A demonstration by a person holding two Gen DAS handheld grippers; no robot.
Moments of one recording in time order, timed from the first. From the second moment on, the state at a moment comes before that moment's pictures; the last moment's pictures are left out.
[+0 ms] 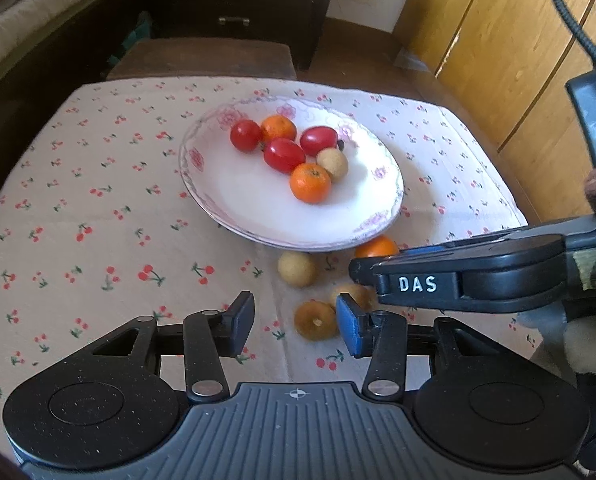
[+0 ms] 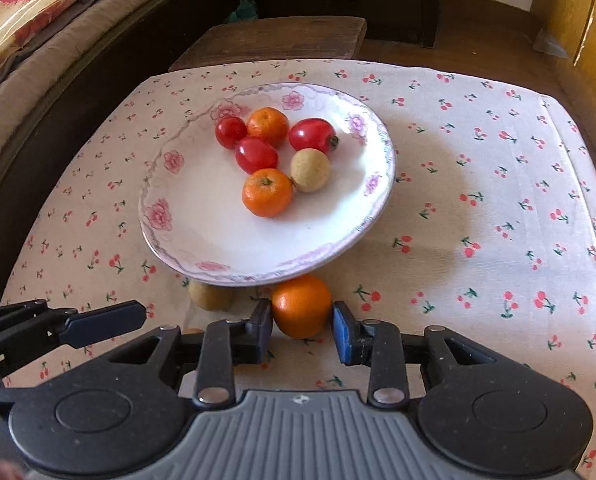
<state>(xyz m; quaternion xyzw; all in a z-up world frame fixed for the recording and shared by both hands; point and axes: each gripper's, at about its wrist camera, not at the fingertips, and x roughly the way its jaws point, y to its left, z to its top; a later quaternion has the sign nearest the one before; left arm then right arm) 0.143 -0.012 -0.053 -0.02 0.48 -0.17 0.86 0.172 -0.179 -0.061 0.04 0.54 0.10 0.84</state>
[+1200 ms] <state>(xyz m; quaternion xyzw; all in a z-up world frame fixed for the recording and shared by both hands) 0.138 -0.027 -0.062 -0.01 0.49 -0.18 0.85 0.140 -0.197 -0.051 0.03 0.54 0.09 0.84</state>
